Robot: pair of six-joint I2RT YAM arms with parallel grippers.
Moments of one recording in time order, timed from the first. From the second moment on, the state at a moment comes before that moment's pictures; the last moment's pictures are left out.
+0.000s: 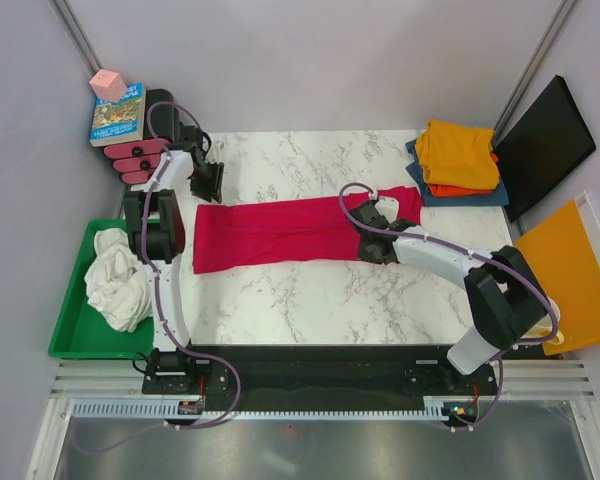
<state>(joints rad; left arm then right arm) 0.02 2.36 1.99 -0.82 0.15 0.15 0.61 1.60 1.00 -0.50 0.40 0.76</state>
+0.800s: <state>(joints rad) 0.11 2.03 1.67 -0.76 0.21 0.18 0.54 1.68 1.22 -0.51 0.47 0.69</state>
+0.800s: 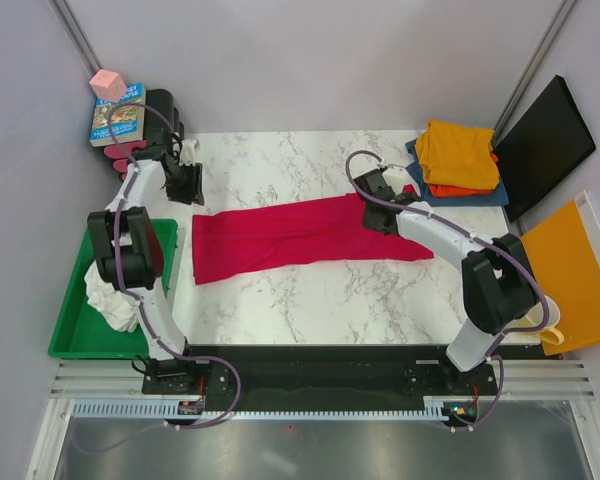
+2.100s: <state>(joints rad) -0.32 1.80 1.10 -1.09 0.19 0.46 0.29 2.60 2.42 -0.87 0.17 0.55</state>
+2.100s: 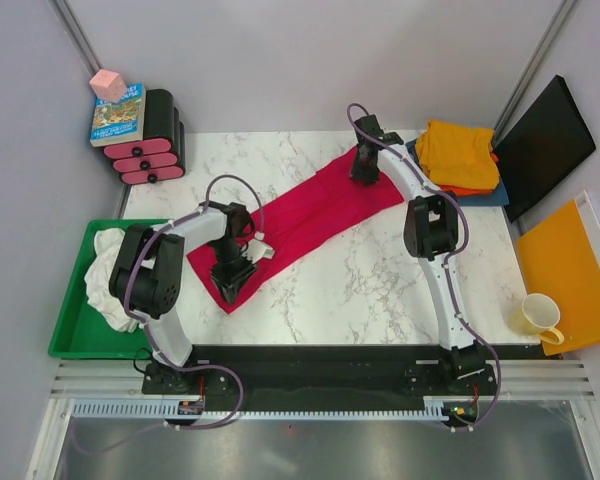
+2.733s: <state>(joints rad) -0.30 1.55 1.36 -0.98 0.22 0.34 0.28 2.08 1.96 -0.47 0.02 0.59</state>
